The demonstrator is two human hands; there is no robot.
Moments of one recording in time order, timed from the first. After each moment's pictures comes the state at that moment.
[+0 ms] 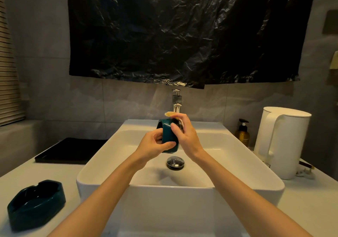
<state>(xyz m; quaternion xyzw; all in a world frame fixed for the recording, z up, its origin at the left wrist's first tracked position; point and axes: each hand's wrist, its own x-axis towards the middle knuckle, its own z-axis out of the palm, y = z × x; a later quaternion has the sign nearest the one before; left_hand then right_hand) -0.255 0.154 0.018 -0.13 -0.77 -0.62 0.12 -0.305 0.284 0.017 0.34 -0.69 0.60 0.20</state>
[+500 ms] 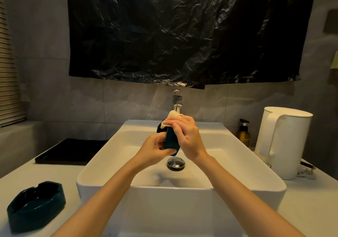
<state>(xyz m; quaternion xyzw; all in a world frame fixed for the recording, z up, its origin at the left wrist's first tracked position) -0.252 0.154 0.013 -0.19 -0.82 -0.52 0.14 -0.307 0.287 0.016 0.38 -0.73 0.45 0.36</state>
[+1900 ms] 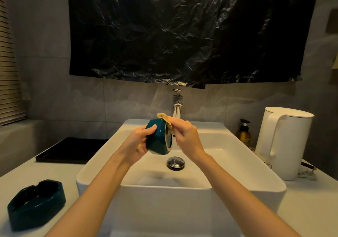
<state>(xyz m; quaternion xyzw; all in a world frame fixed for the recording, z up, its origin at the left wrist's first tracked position) -0.239 0.135 0.040 -0.06 -0.61 -0.79 0.05 -0.308 0.286 0.018 0.37 -0.75 0.42 0.34</state>
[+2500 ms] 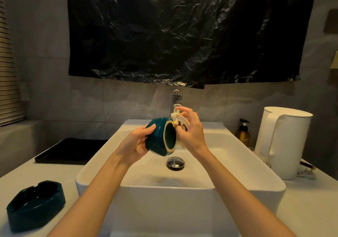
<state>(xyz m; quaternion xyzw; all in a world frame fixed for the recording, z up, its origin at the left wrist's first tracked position) -0.236 0.131 0.040 -0.07 -0.57 -0.82 0.03 -0.302 0.291 0.031 0.29 -0.72 0.55 0.31</state>
